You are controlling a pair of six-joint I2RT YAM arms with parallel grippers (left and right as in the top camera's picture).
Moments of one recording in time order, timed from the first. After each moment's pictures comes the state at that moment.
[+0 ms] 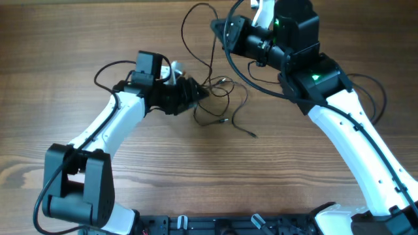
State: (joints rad) left arm -0.21 1.69 1.06 -0.43 0.73 -0.68; right arm 0.46 1.53 1.53 -0.29 -0.41 0.82
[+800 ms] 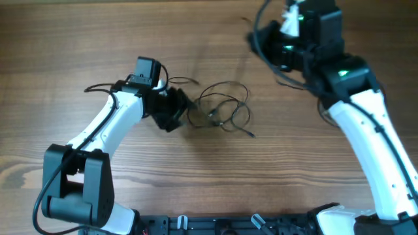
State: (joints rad) left arm -0.20 1.69 1.06 -0.73 0.53 -0.92; right arm 0.28 1.49 1.54 -0.67 -0.27 0.83
